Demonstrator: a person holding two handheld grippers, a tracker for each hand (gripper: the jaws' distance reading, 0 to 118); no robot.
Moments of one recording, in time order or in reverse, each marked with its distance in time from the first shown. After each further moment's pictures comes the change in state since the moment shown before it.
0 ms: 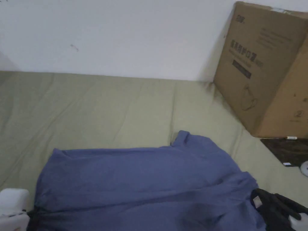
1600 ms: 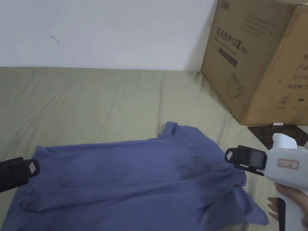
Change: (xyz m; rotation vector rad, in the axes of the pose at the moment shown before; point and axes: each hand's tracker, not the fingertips) left arm -0.007 0.053 0.065 0.302 -0.320 0.357; right arm 0.062 0.052 -0.087 -0.227 -0.066 -0.191
